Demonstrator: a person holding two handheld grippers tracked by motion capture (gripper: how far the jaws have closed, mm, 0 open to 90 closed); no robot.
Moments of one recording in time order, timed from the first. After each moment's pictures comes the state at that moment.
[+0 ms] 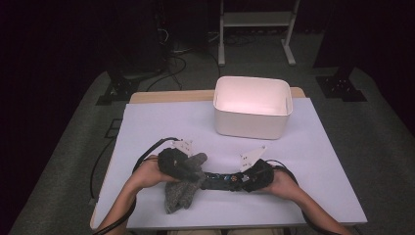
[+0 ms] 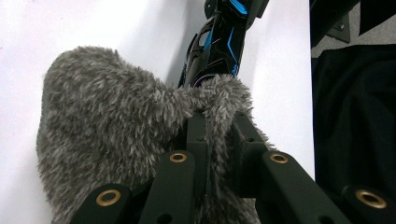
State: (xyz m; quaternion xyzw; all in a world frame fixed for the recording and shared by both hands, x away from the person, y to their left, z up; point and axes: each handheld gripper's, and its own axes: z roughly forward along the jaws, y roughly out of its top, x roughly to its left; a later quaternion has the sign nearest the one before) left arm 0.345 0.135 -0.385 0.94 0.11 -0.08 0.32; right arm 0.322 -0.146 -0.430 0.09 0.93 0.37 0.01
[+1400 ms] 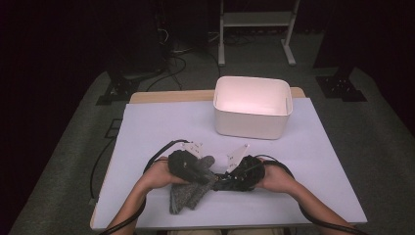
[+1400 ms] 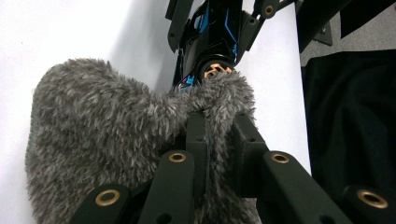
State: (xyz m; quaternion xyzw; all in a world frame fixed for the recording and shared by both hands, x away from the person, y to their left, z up) left arm 0.347 0.114 -0.397 0.93 0.09 -0.10 0.33; right arm 0.326 -0.114 -0.414 0.04 0.96 0.29 0.04
